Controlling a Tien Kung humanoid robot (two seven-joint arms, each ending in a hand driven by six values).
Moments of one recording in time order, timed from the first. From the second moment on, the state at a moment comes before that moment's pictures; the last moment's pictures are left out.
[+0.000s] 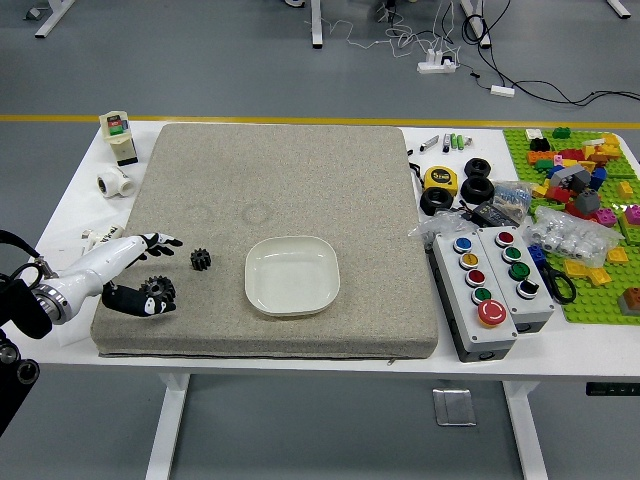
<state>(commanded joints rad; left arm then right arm) -0.24 0.38 -1.30 -1.32 2.21 -0.24 -0.08 -0.08 -0.21 0.61 0.31 -0.28 -0.21 -0.03</state>
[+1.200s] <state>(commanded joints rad) -0.28 0.40 -1.25 -1.36 2.27 -0.22 -0.09 -0.08 -0.21 0.61 0.31 -0.28 -0.21 -0.03</state>
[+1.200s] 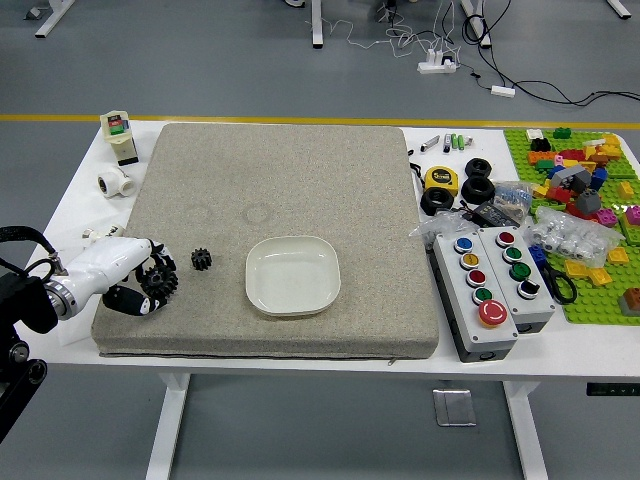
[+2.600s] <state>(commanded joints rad) -0.60 0.30 -0.86 -1.23 2.27 -0.12 -0.14 -0.07 -0.22 0.61 0.31 -0.27 -0.21 -0.03</state>
